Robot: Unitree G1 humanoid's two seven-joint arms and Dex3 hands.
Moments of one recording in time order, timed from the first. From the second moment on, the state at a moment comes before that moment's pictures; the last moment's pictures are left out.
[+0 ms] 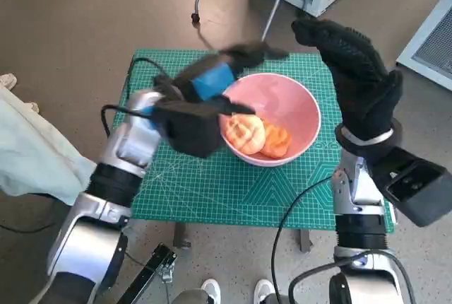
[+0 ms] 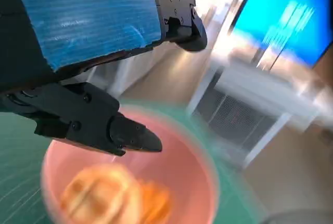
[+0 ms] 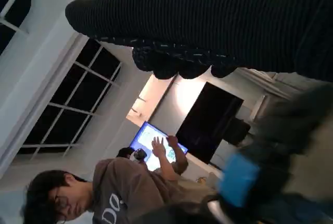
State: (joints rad) left arm -0.96 0.31 -0.18 0.62 0.24 -0.43 -0.39; right arm -0.75 -0.11 -0.14 0.46 0.35 -0.75 0.54
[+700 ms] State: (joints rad) left arm -0.61 0.19 0.05 0.14 -0.12 -0.40 -0.25; right arm -0.75 -0.10 -0.14 0.43 0.29 -0.74 0.42
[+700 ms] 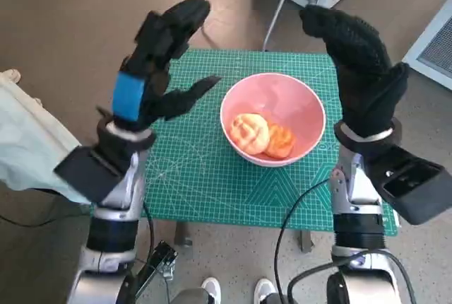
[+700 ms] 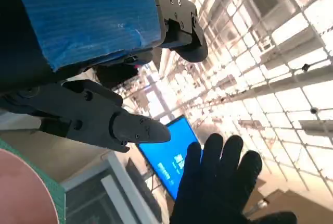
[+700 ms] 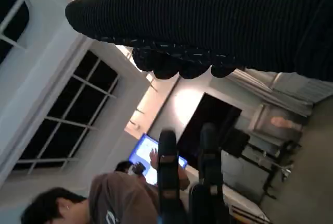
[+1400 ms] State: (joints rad) left arm -0.59 0.15 0.08 0.09 -0.13 -0.41 -0.20; right arm -0.77 -0.11 -0.11 0.39 0.29 -0.66 0.41
